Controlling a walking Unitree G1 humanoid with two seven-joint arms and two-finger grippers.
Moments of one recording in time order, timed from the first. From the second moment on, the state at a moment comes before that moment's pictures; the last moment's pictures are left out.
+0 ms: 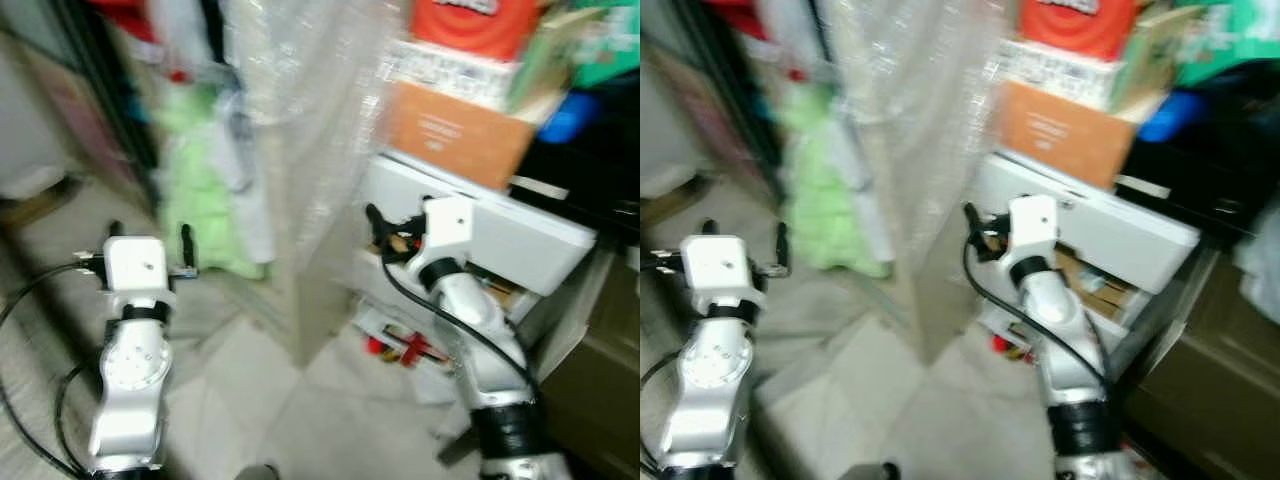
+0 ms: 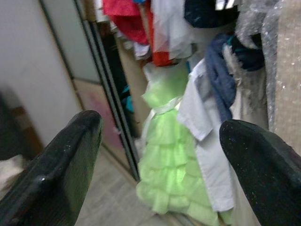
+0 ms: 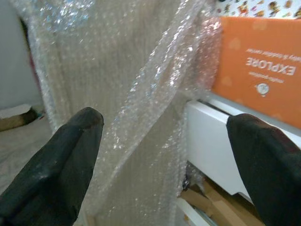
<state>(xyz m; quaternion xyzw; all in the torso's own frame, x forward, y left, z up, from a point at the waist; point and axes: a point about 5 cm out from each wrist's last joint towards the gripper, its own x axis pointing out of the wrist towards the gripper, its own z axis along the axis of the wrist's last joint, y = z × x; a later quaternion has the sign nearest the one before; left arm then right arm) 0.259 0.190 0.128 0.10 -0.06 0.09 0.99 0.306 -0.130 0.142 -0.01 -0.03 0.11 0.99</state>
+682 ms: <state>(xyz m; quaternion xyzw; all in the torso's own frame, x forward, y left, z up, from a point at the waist) 0.259 0.196 0.126 0.08 -0.05 0.10 0.99 0.307 -0.125 0.144 0.01 -0.04 0.11 0.99</state>
